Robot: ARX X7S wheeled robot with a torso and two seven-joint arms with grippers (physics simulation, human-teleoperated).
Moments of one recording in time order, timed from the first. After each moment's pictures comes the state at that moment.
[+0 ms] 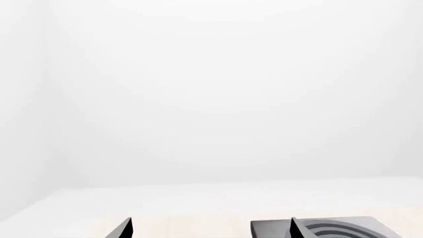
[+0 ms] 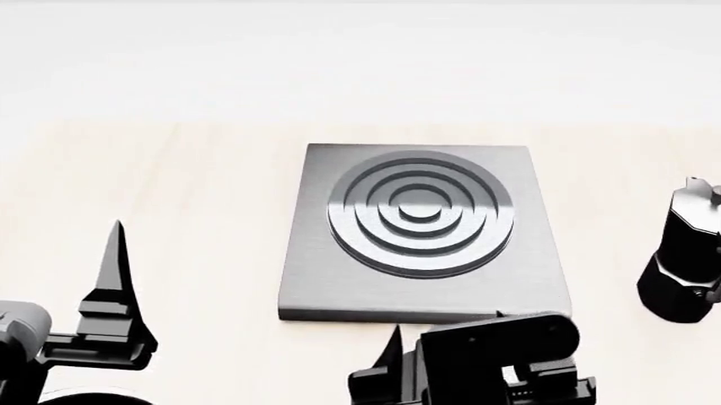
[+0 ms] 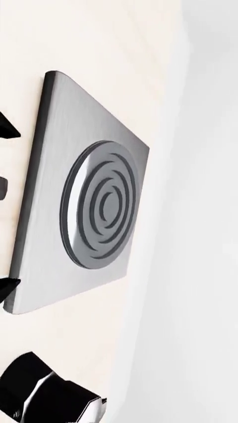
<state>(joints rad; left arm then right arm) -0.24 -0.29 0.17 0.69 -0.31 -0.58 -0.33 0.28 0.19 -0.23 -0.56 0.16 0.98 0.21</state>
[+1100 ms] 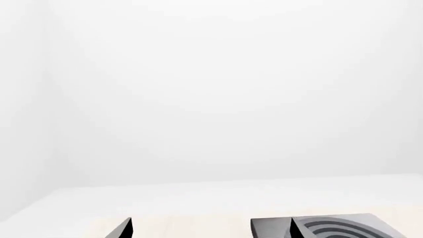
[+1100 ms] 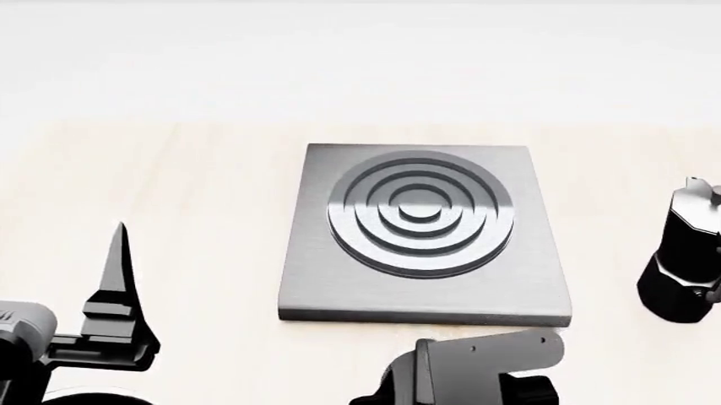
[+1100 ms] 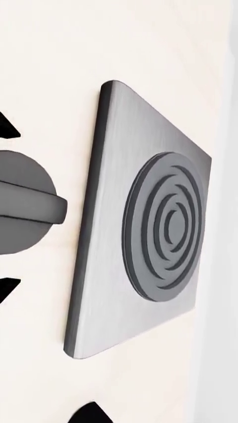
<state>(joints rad) -0.24 -0.31 0.19 0.68 -0.32 -0.57 -0.35 0.30 0.17 -0.18 -0.42 0.27 1.07 0.18</state>
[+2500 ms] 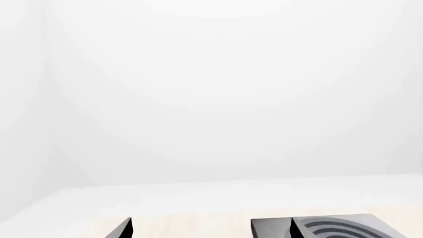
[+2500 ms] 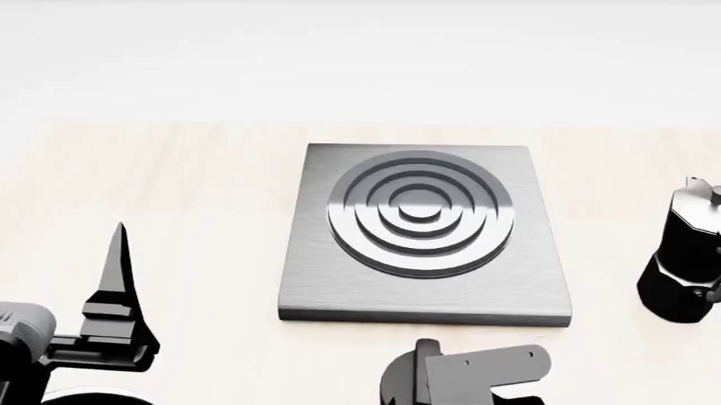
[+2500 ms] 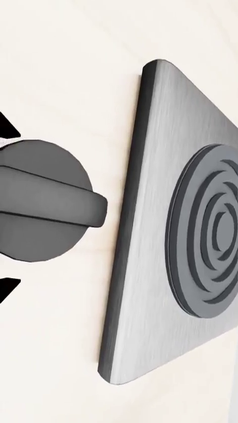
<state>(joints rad) -0.24 -0.33 0.20 0.68 -0.34 -0.57 -0.38 0.32 0.18 -0.21 -0.27 0.30 1.02 0.19</state>
